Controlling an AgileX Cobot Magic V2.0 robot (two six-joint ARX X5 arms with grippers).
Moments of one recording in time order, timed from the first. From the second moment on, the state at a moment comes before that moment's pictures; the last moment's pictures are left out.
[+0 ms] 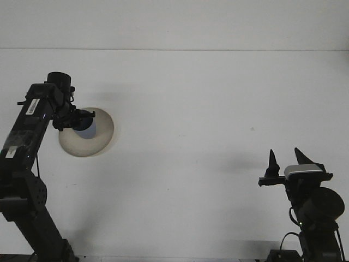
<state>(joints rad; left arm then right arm) 0.06 1.91 1.77 -1.04 -0.11 -0.06 -0.03 0.48 0.57 -0.24 -0.10 -0.02</state>
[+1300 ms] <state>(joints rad) 0.02 1.48 1.80 -1.08 -0.03 -0.07 -0.03 0.48 0.57 -0.24 -0.10 -0.02</state>
